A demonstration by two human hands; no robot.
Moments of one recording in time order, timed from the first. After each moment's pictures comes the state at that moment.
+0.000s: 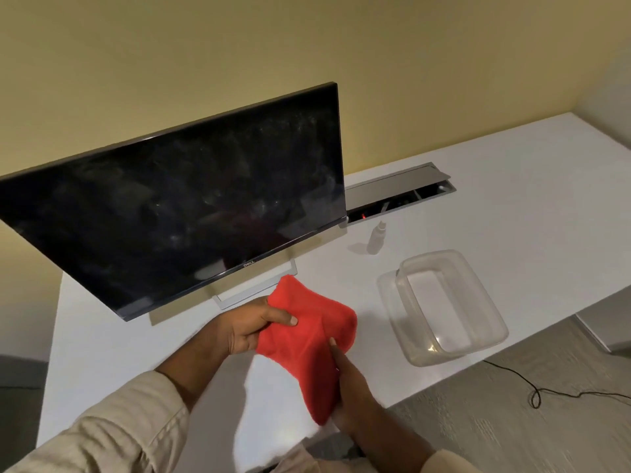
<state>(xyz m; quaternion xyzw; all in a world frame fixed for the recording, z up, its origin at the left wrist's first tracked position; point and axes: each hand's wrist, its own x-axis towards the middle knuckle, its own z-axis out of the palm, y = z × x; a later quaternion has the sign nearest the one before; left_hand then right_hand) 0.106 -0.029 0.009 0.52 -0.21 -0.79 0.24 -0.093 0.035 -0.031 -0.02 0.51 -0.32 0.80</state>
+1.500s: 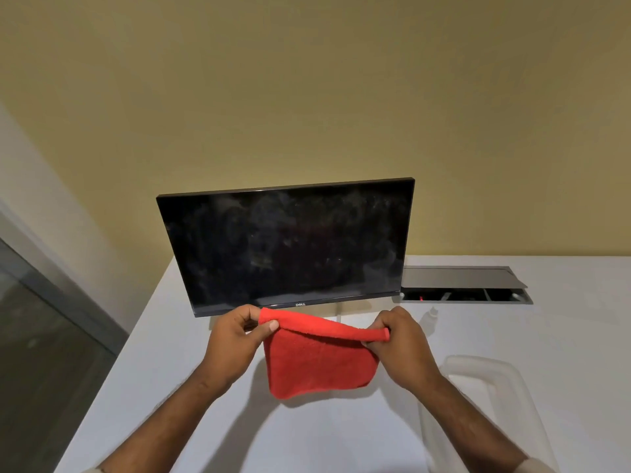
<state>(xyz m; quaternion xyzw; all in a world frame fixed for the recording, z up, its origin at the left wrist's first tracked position) 0.113 0.050 0.086 0.70 -0.33 -0.28 0.57 -0.119 -0.097 0.096 -0.79 0.46 -0.21 0.35</state>
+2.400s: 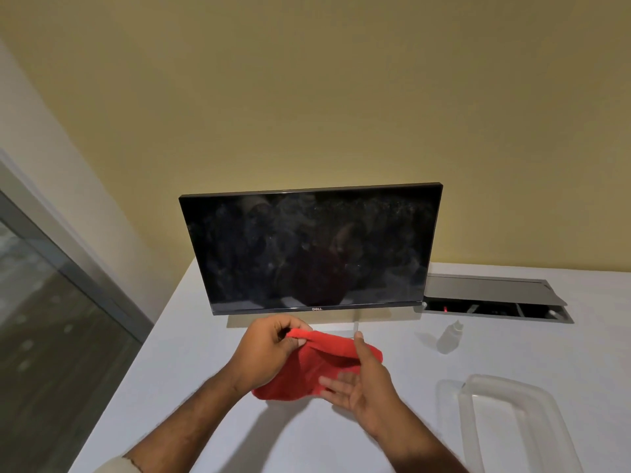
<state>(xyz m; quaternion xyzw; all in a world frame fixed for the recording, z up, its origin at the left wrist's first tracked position) 0.102 0.035 0.098 0.74 -0.45 -0.27 0.43 -0.057 -0.058 0.046 -0.22 0.52 -0.14 0.81</state>
